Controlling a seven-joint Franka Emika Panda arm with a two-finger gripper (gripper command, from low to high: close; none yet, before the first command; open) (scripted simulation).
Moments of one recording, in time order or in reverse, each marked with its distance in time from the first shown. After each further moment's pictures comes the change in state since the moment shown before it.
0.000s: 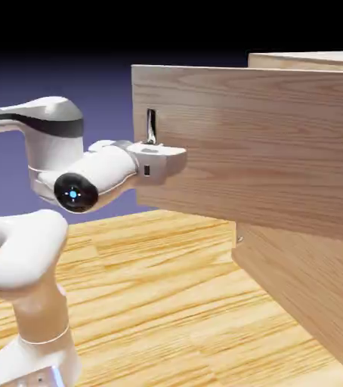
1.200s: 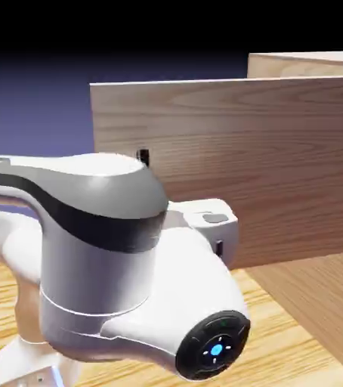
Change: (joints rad) arm 0.875 0.465 -1.148 1.064 -0.772 -0.904 -0.094
